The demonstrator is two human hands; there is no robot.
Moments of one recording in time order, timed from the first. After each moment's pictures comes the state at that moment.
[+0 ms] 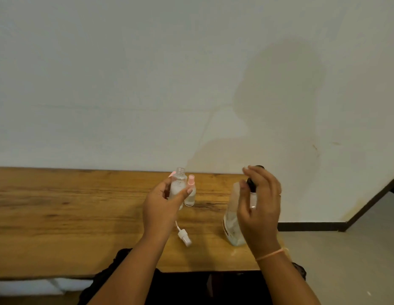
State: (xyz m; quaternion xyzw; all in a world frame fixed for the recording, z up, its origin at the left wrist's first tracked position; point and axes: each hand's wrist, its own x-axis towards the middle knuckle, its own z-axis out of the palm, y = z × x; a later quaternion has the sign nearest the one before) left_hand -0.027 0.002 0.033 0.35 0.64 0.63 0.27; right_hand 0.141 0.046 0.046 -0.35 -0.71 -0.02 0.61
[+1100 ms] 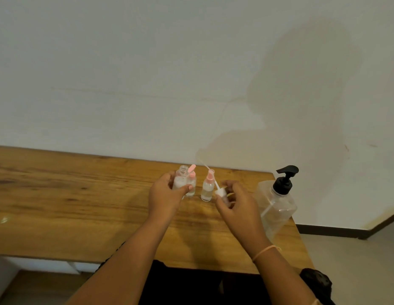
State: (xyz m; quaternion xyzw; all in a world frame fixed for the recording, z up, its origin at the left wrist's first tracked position) left_hand -0.072 0.017 0.012 0.34 0.71 0.56 0.26; right_hand 0.089 0.051 0.013 -0.44 -0.76 0.28 0.38
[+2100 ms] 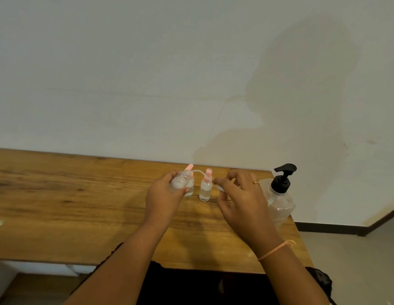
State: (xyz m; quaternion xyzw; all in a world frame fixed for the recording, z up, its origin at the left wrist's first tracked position) left_hand -0.073 0.016 0.010 0.41 0.73 0.51 0.18; right_hand 0.099 0.052 0.036 -0.34 -0.86 -0.02 0.37
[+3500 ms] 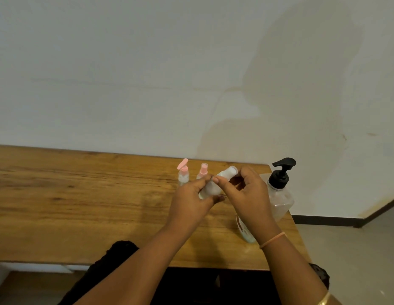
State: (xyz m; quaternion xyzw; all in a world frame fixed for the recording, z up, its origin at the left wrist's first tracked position) left_hand -0.019 0.024 0.007 0.50 0.66 0.49 0.27; right_hand 0.101 0.068 0.030 -0.45 -0.72 0.30 0.44
